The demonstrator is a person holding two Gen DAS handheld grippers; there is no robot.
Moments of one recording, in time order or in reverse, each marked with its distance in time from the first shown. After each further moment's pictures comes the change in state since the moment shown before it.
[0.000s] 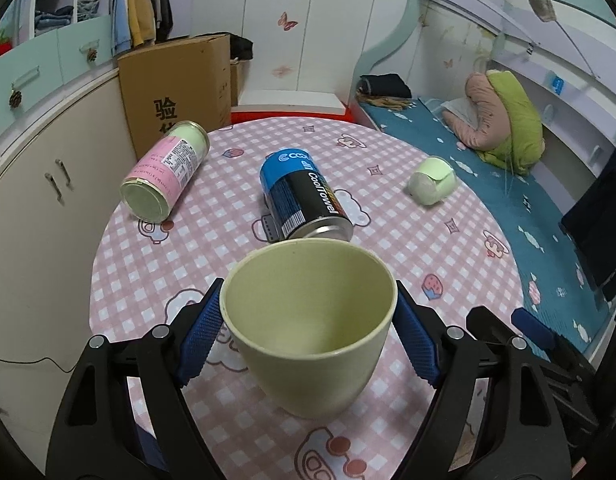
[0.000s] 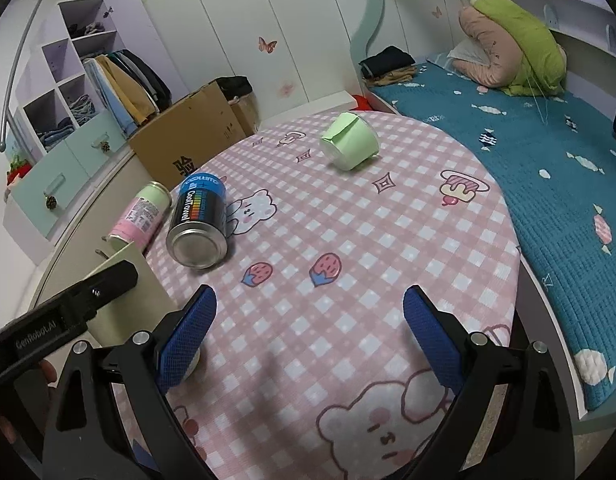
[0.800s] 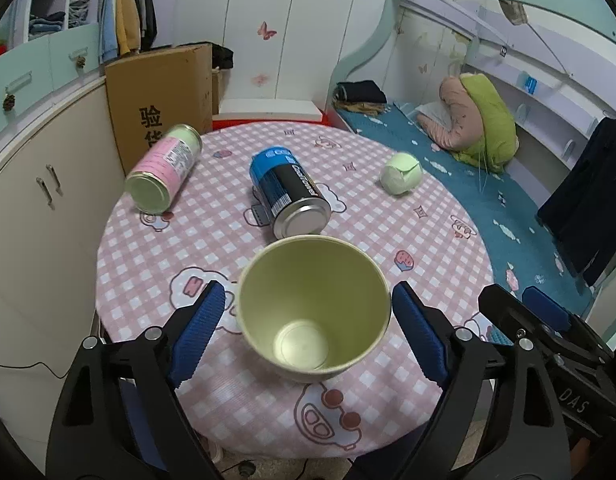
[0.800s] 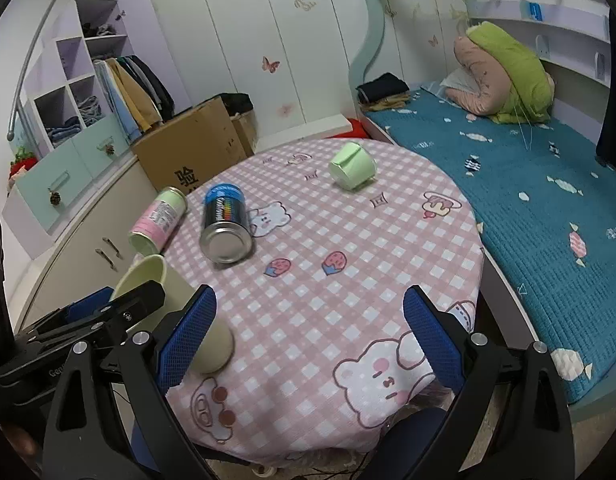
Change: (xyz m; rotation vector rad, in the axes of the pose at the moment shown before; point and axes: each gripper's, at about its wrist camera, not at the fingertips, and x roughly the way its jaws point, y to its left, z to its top) left arm -0.044 0.007 -0.025 0.023 -0.044 -0.082; right arm -0.064 0.032 -0.016 -0.050 -0.082 -0.048
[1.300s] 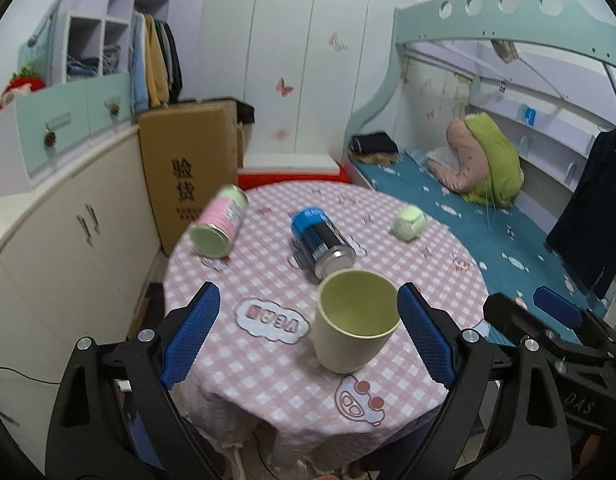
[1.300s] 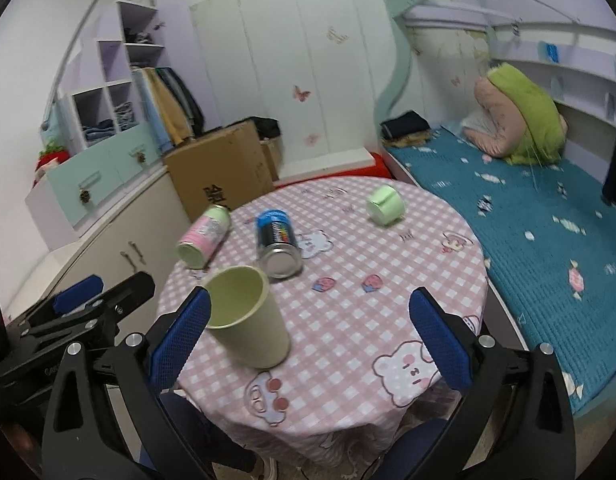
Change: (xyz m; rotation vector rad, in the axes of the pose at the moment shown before) left arm -0.096 0.017 -0.009 0.025 -0.208 0.083; right arm -0.065 0.050 -0.002 -0.100 -0.104 0.051
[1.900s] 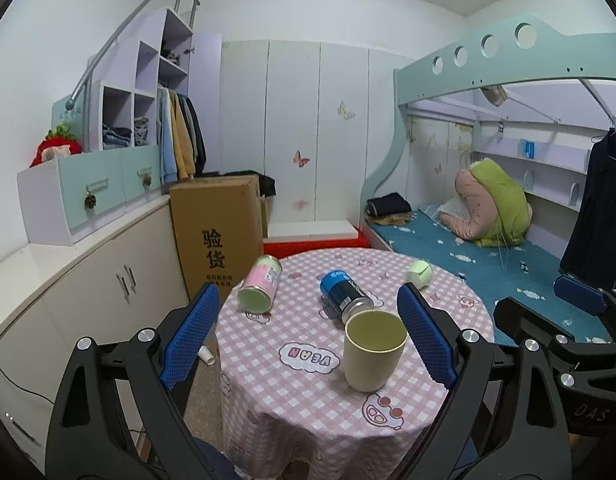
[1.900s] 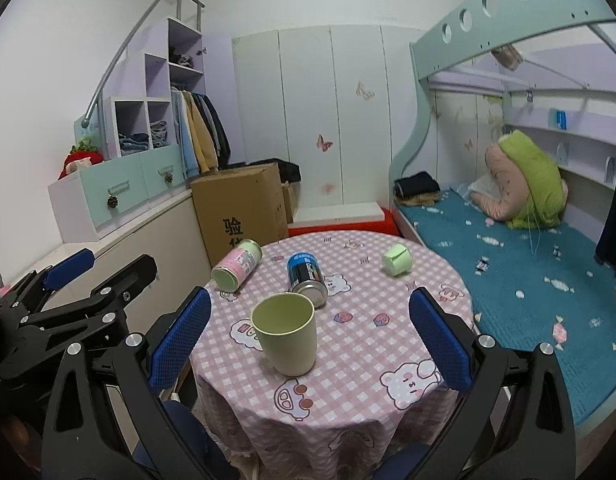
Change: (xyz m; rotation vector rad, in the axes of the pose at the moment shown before) left arm -0.094 0.004 -0.009 0.064 -0.257 0.079; right arm -0.081 0.048 -0.007 -0.133 -0.181 -0.001
